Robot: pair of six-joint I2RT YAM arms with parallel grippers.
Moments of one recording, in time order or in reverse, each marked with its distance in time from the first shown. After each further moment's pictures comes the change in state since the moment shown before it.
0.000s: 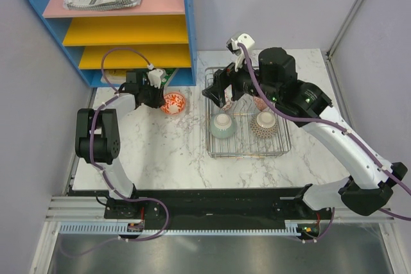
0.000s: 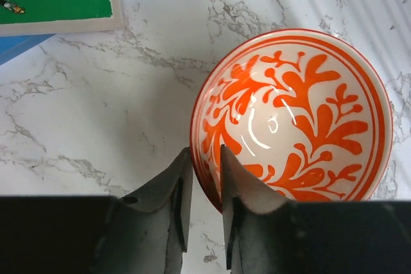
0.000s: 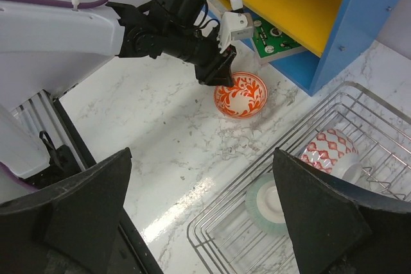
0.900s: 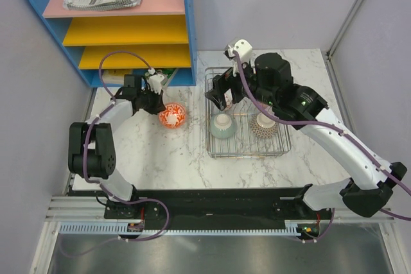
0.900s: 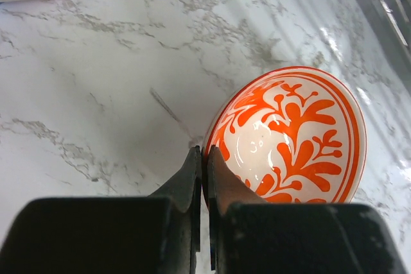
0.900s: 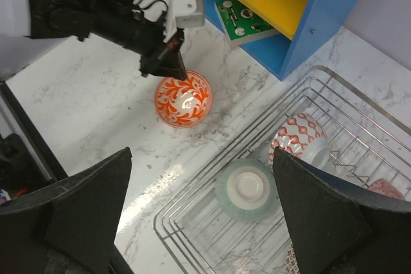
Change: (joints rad) left arm -0.019 -0.158 -0.087 -0.107 0.049 0.027; right arm 0.007 -0.017 -0.064 0.020 0.071 -0.064
